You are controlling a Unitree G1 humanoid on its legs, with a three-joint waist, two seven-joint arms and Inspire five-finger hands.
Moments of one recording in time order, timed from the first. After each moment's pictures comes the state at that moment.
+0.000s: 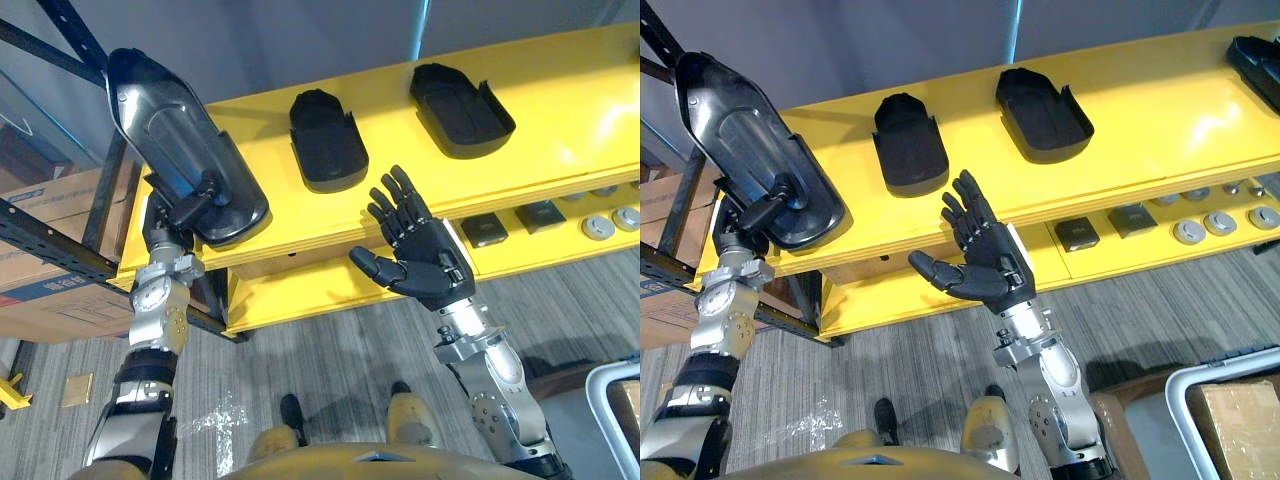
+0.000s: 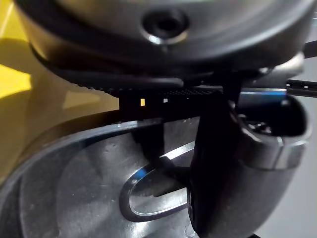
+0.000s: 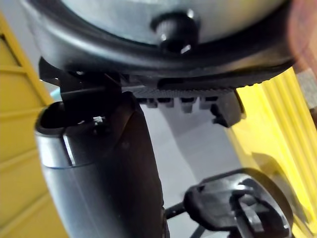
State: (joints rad) left arm -0.39 0.40 0.12 0.56 -0.63 -0.22 0.00; right arm 0.15 -0.28 0.21 -0.29 0.57 -0.18 0.33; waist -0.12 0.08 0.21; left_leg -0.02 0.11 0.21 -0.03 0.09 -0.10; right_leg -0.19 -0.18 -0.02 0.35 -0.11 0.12
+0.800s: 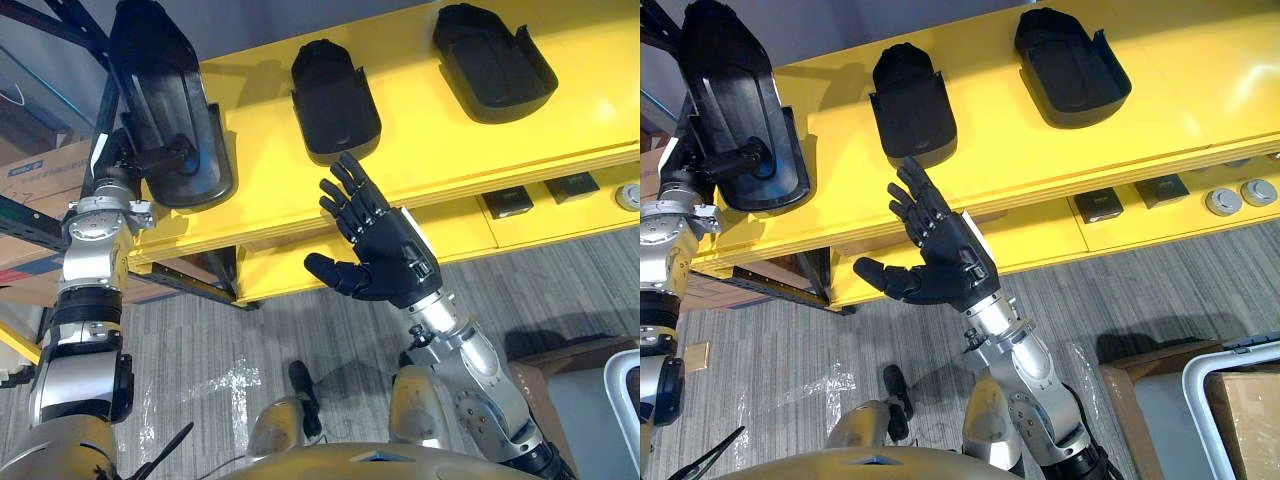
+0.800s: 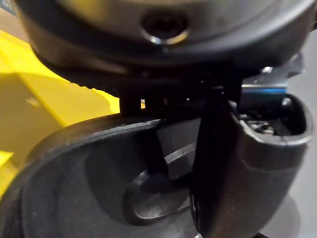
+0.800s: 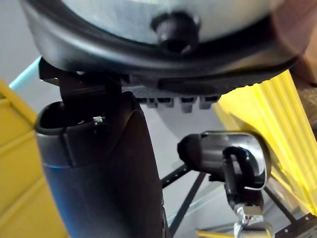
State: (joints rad) left arm -0.60 0.65 0.15 0.58 -0.28 0.12 -0.04; right arm 0.11 -0.30 0.37 -0.42 0.59 -0.13 0.23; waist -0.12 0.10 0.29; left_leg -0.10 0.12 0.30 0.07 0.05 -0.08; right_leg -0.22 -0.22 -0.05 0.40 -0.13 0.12
